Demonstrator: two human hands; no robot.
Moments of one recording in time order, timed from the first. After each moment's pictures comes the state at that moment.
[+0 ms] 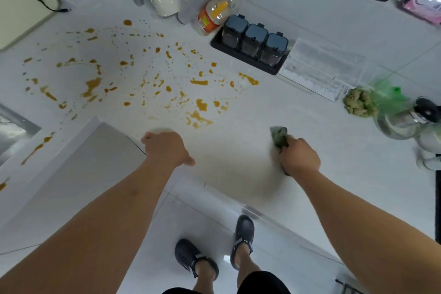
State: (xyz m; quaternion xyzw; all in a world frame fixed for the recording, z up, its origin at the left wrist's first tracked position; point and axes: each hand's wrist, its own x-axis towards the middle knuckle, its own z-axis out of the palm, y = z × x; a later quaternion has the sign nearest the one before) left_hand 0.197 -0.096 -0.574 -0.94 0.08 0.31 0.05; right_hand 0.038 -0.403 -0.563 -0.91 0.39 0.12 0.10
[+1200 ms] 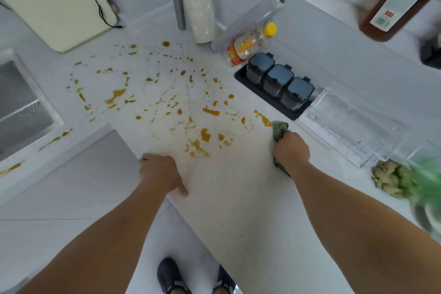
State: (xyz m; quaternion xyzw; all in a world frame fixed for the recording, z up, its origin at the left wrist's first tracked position) left_hand 0.188 -0.144 -0.547 -0.92 -0.15 0.35 0.01; right_hand 0.216 -0.480 -0.580 -0.94 0.28 0.12 0.16
